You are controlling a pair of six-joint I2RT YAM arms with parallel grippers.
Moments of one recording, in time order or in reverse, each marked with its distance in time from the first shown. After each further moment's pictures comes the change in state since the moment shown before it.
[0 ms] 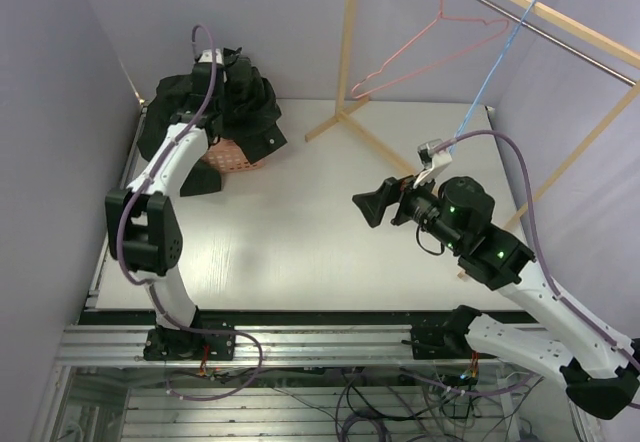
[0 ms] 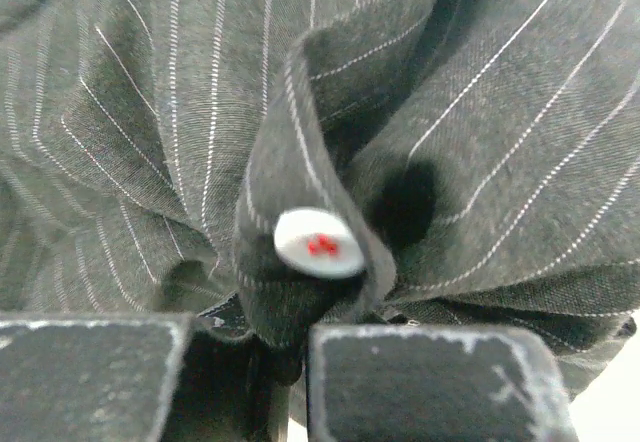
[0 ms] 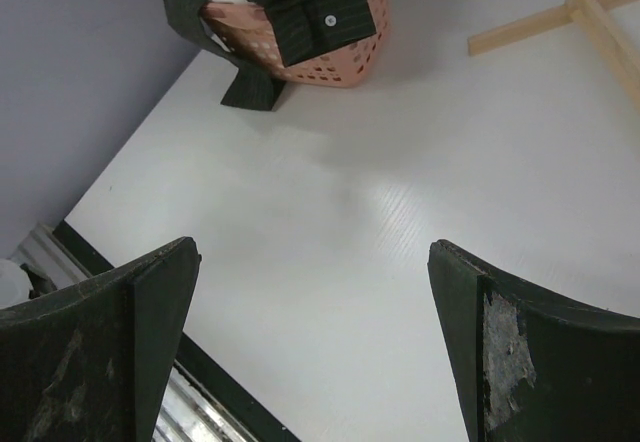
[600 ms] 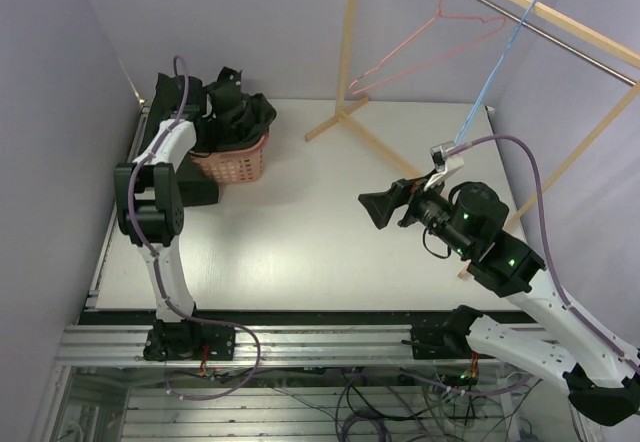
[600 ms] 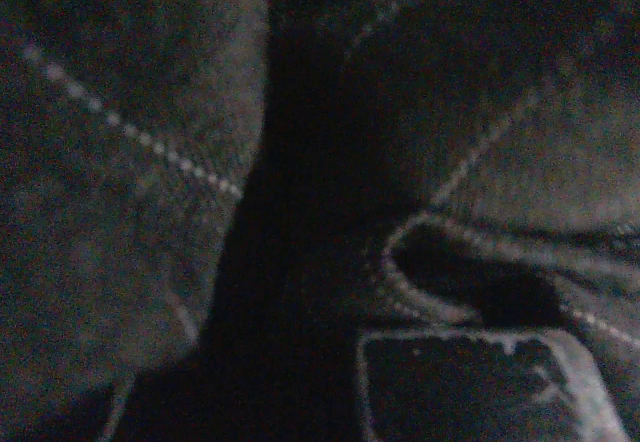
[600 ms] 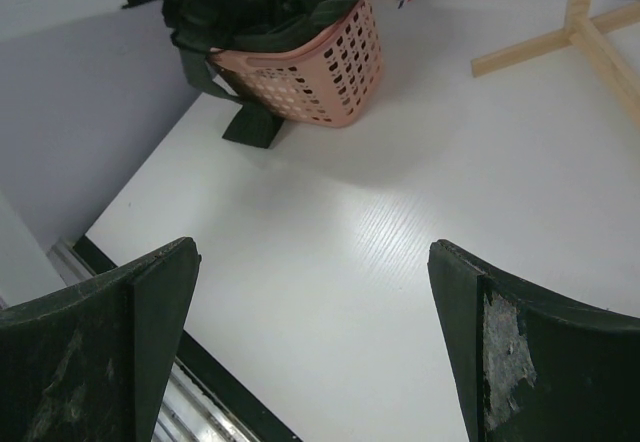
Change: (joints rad) left arm 0.164 0.321 0.107 -0.321 0.418 -0.205; right arm 0.000 -0.067 -0.006 0.002 0.005 0.018
